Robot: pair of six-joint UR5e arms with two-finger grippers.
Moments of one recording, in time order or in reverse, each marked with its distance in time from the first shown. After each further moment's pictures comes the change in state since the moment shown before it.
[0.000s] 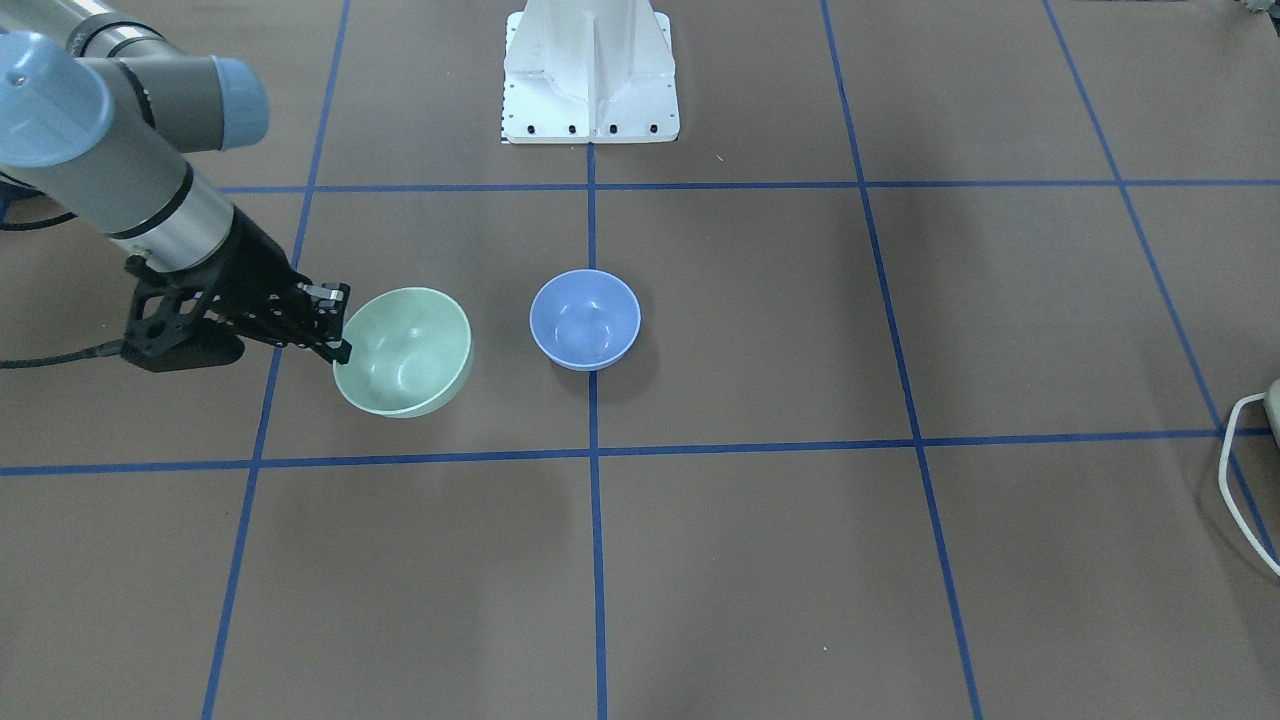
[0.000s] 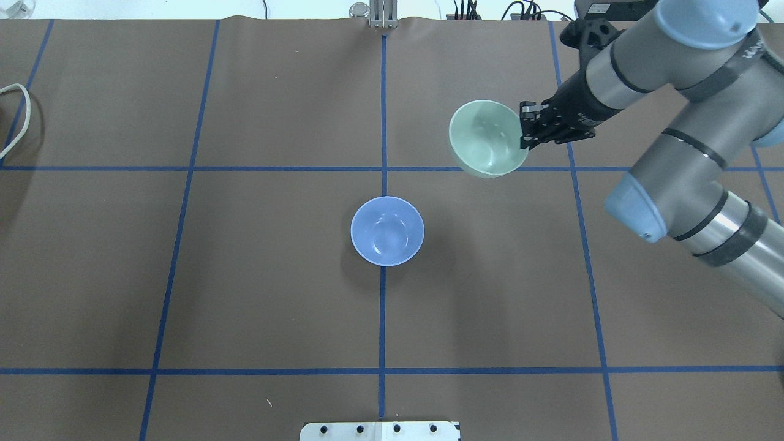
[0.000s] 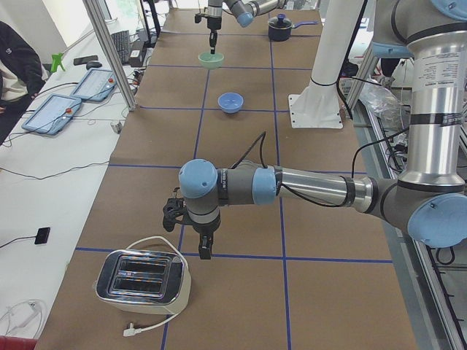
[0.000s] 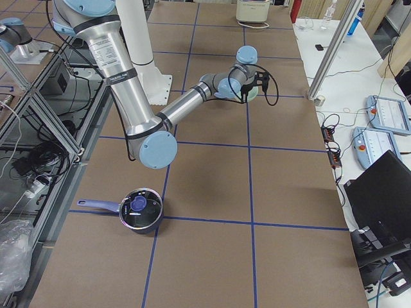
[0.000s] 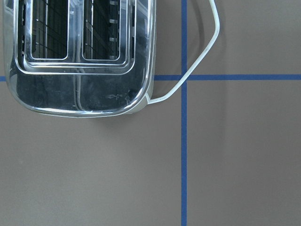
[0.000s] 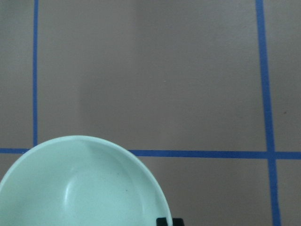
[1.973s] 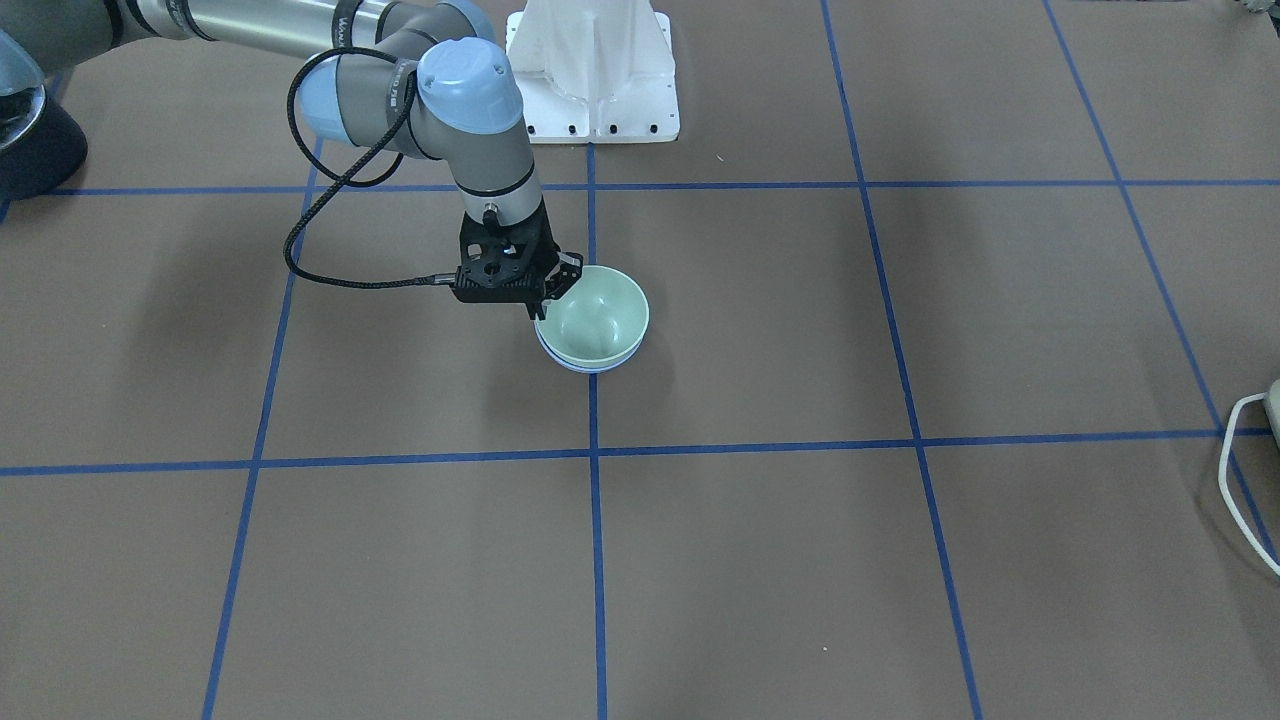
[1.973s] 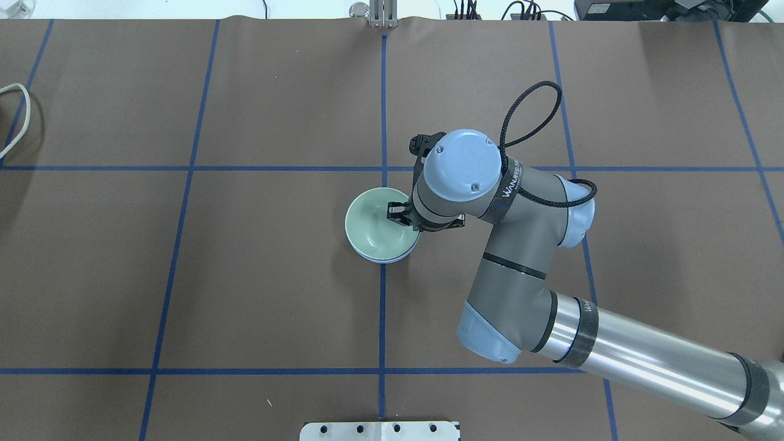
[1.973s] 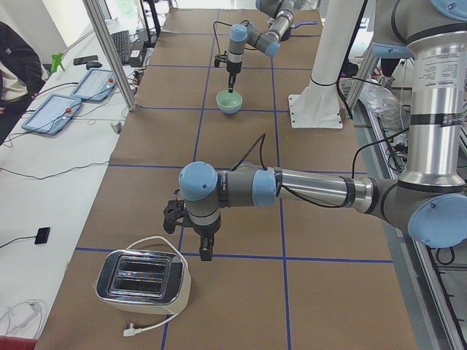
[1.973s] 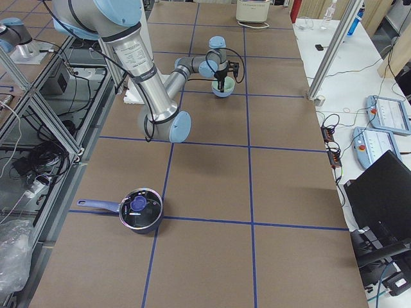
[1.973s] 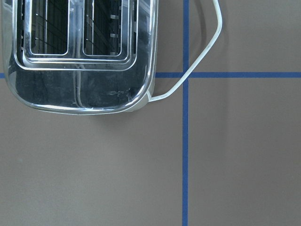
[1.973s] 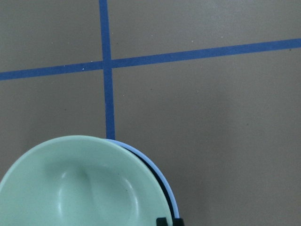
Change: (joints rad) left arm 0.002 0.002 0.008 -0.001 0.000 0.000; right arm -0.369 0.197 -0.128 -0.126 -0.381 0.170
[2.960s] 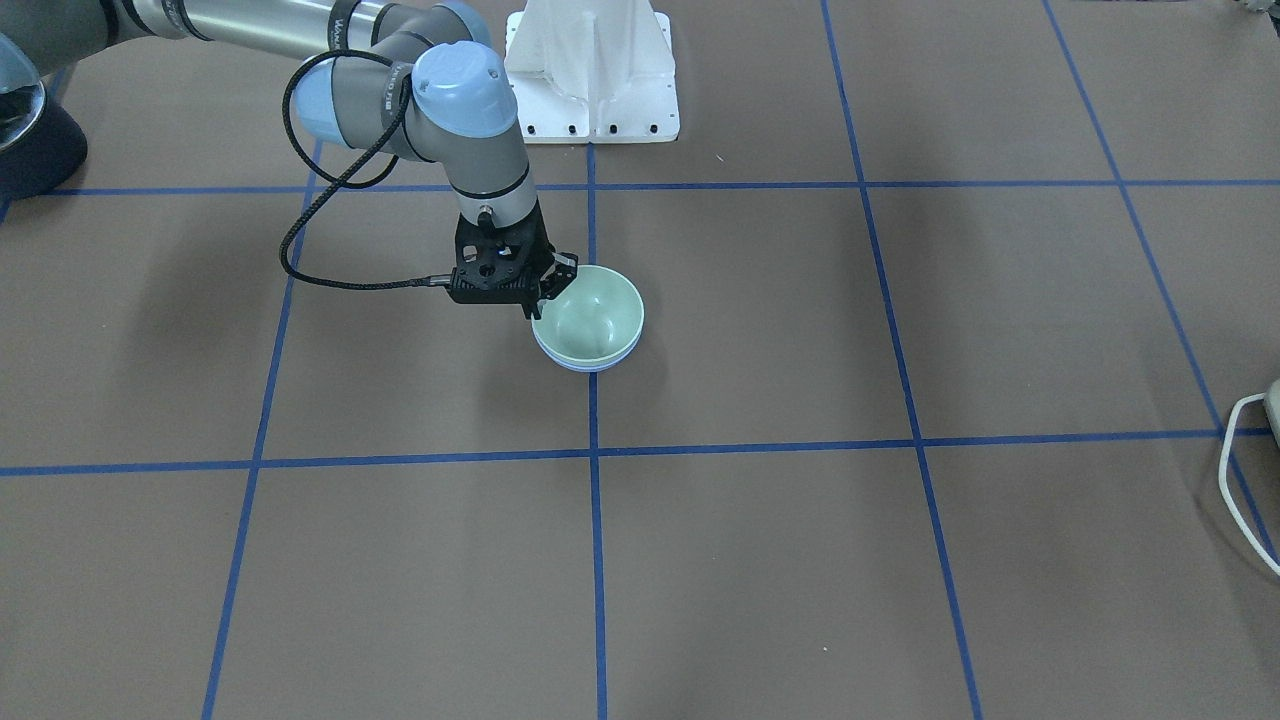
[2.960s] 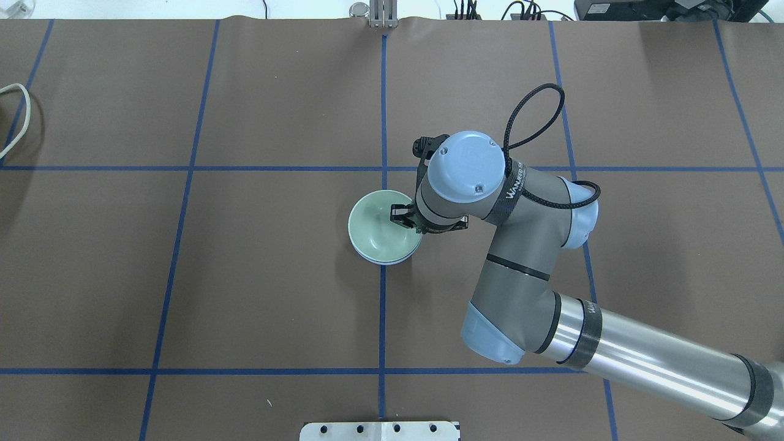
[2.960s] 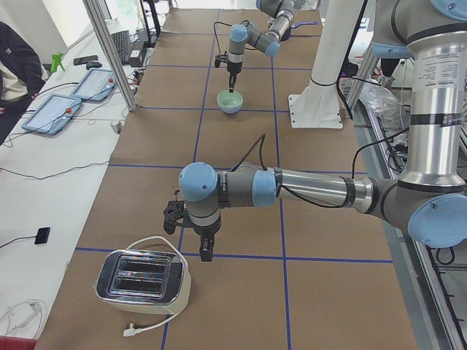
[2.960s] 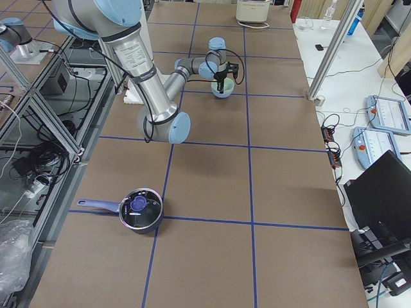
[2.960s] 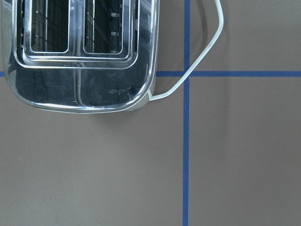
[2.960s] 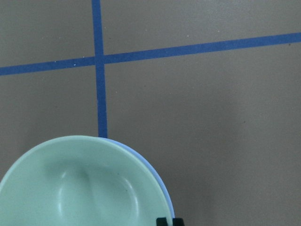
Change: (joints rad) left arm 0.000 0.000 0.002 0.000 0.000 0.000; right arm 0.000 -0.012 0.006 -0.001 0.007 -0.001
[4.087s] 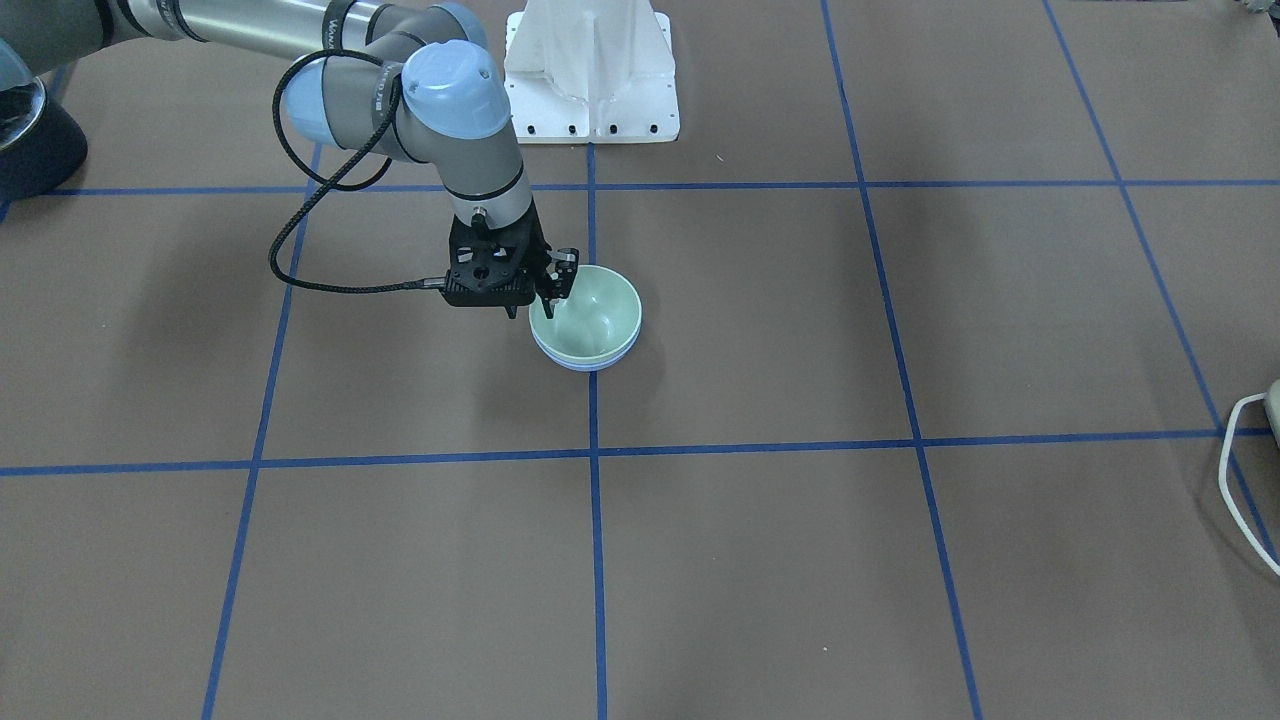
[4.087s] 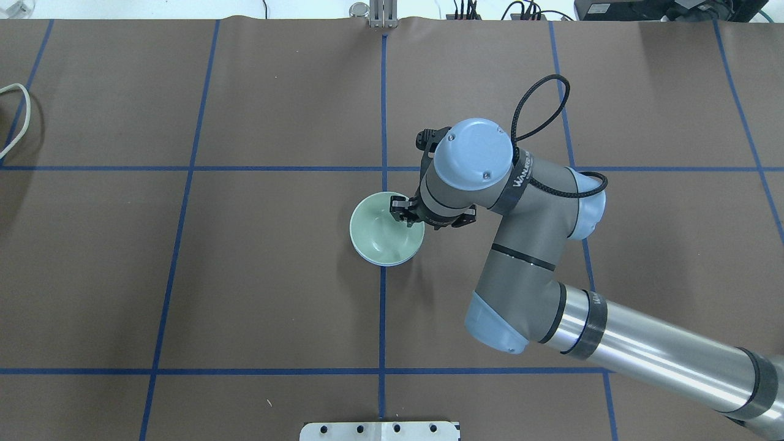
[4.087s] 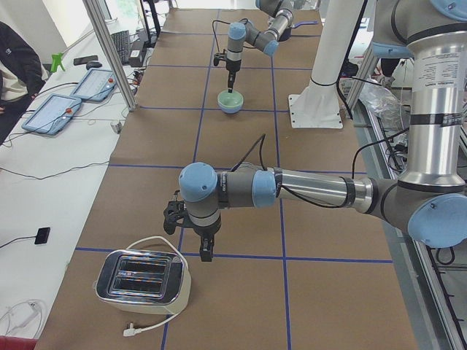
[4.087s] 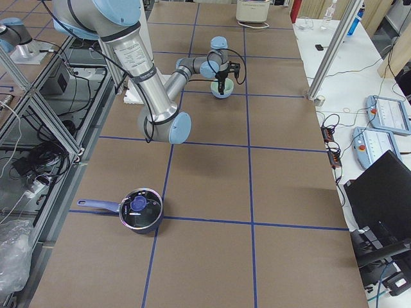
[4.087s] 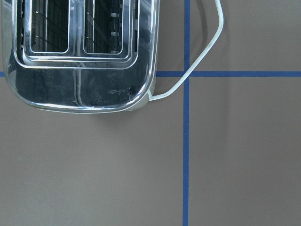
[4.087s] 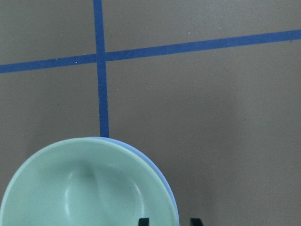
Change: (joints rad) left arm 0.000 0.000 0.001 0.000 0.000 -0.001; right arm 0.049 0.001 0.009 -0.002 0.067 -0.021
